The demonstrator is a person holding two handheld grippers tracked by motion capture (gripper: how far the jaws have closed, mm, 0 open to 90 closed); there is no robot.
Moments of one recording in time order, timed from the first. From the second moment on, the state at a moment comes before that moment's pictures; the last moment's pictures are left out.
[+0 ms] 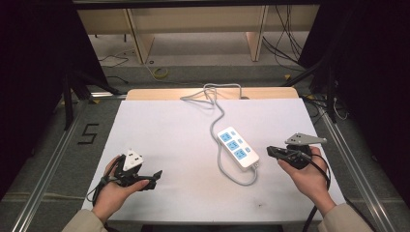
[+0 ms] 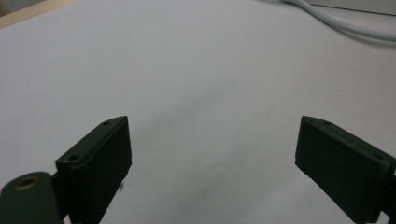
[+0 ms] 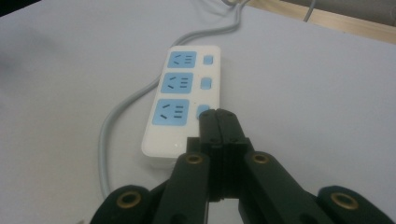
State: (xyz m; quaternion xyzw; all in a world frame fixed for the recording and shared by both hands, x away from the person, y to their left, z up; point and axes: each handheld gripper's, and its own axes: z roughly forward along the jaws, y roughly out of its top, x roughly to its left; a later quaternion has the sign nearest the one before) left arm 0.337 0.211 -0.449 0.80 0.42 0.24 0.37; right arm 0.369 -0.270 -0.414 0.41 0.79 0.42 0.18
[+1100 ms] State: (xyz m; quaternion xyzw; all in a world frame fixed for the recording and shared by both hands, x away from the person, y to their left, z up) left arm 0.337 0.210 -0.449 0.80 0.41 0.24 0.37; right arm 0.389 -0.255 -0.410 0.41 0.80 0.40 0.18
